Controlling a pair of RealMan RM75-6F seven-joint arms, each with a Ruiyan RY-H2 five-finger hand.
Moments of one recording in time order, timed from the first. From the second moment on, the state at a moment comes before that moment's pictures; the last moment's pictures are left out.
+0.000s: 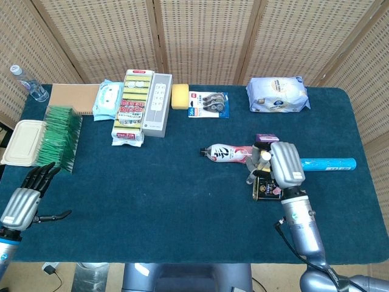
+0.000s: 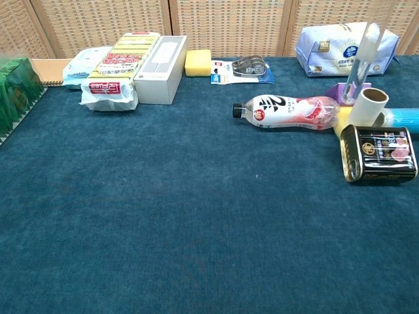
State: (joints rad) left arm -0.20 -1.27 0.03 -1.26 1.63 1.48 -0.32; right arm 0.51 -1.25 0.42 -2.13 -1.02 1.30 -0.36
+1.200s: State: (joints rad) left arm -0.19 -1.27 0.02 -1.26 1.63 1.49 -0.34; right arm 0.48 -1.20 0.32 -2.06 -1.06 1.40 -0.37
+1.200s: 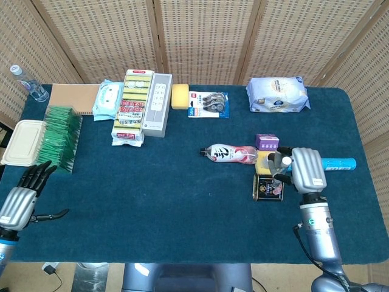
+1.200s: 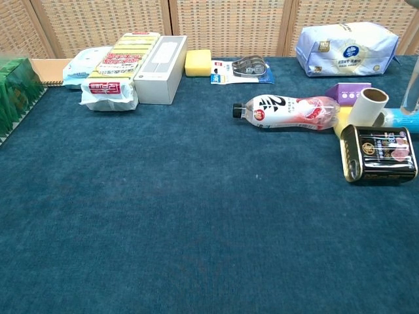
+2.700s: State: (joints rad) left arm -0.19 -1.28 0.04 -1.26 1.65 1.48 -0.35; right arm 0.53 -1.24 0.26 -1.96 -1.21 1.34 -0.37
